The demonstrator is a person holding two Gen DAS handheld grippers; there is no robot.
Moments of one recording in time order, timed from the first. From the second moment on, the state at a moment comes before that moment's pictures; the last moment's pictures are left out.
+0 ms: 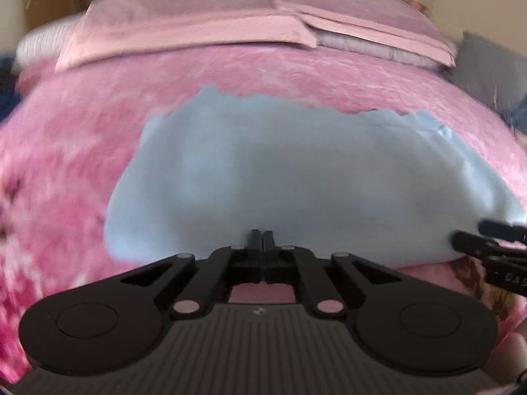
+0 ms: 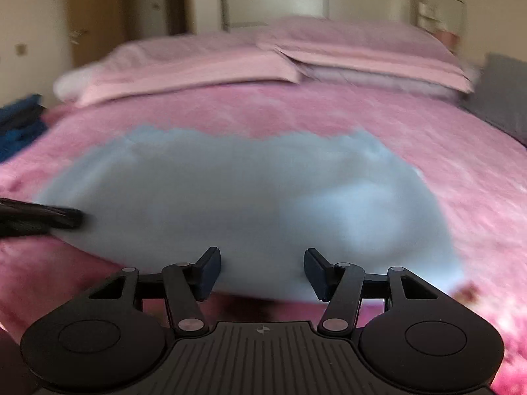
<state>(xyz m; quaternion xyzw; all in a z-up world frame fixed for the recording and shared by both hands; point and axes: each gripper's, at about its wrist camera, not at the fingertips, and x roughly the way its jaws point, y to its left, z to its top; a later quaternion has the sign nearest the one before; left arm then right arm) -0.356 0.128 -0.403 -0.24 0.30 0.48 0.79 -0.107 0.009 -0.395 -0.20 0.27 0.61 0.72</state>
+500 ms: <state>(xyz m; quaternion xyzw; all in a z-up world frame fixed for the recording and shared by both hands) -0.358 0.059 -0.366 -0.20 0.34 0.52 0.75 -0.138 -0.037 -0.364 -0.18 0.33 0.58 0.72</state>
